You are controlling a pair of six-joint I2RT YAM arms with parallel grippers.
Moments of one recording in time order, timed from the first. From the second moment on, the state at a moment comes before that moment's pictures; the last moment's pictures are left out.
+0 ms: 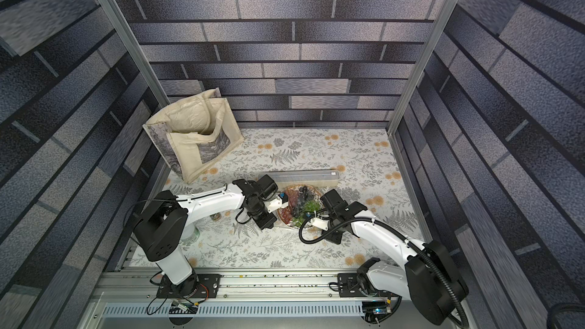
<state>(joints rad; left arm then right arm) -0.77 1.72 1.09 -0.76 0.36 0.13 0.60 1.16 0.60 -0.76 -0.12 -0.68</state>
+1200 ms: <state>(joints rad) -0.63 1.43 0.88 -0.55 0.74 -0.57 0.60 0.81 0.43 -0.55 -0.33 1.06</state>
